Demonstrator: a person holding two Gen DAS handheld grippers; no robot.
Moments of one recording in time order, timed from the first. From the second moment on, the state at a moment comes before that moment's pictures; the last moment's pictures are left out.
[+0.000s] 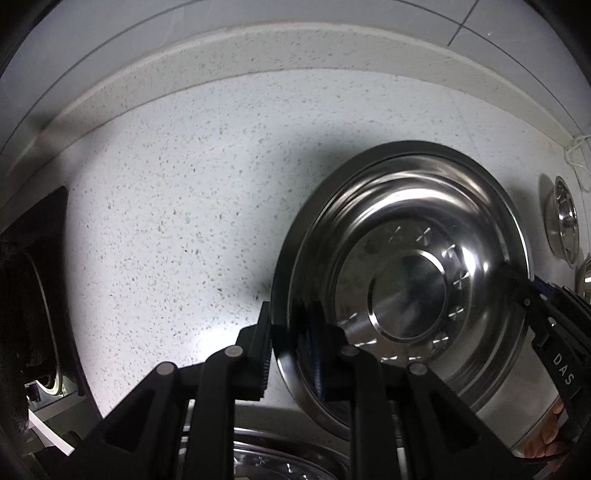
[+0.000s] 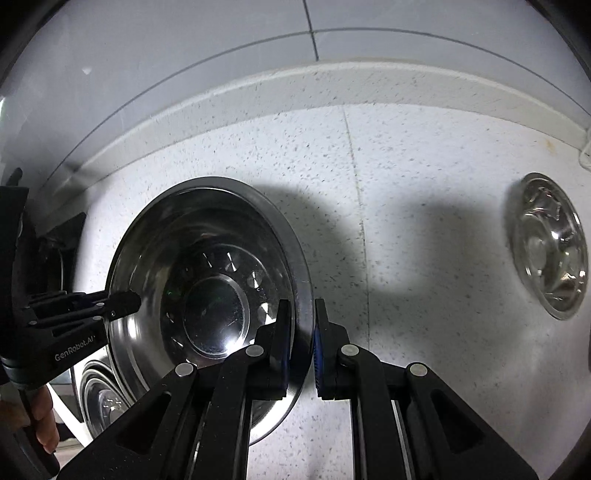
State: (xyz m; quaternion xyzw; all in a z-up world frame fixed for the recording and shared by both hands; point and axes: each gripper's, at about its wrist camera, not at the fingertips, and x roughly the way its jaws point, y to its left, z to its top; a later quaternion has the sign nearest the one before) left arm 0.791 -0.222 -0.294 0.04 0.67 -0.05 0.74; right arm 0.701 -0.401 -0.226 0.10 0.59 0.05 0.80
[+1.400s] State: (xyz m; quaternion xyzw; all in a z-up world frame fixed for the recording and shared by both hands) left arm 0.771 -0.520 -0.193 0.14 0.60 -0.24 0.75; right arm 0.567 -0.661 -0.169 0.32 0.45 -0.16 0.82
